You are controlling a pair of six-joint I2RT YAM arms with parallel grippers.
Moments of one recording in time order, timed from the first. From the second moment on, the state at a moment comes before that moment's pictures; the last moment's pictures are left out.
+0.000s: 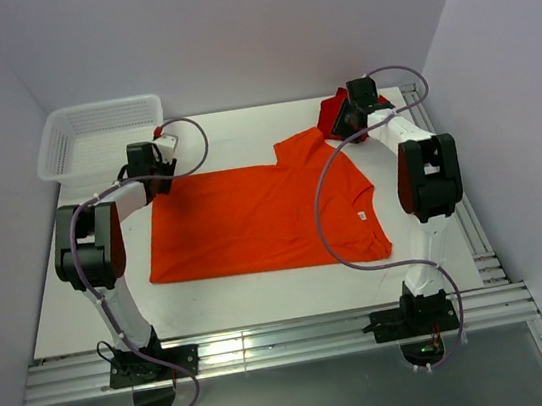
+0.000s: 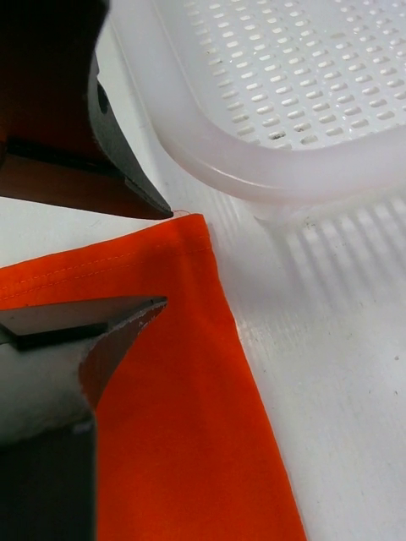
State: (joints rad) left arm -0.10 1.91 1.18 0.04 -0.04 0.36; right arm 0.06 2.05 1.58 -0.37 -0.01 0.58
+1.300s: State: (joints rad) left arm -0.06 2.01 1.31 -0.12 -0.08 0.05; right arm 0.06 2.03 1.54 -0.36 -0.01 0.54
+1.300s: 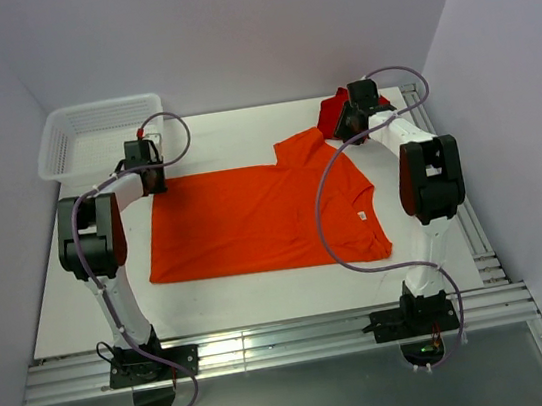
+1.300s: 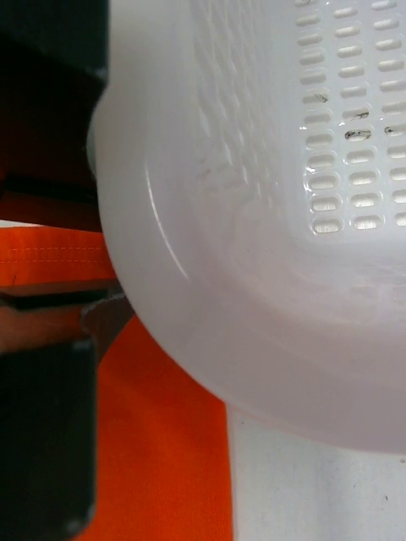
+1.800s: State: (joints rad) left arm -0.06 2.01 1.31 -0.12 -0.07 0.06; right arm 0.06 2.10 1.72 -0.41 -0.02 0.50
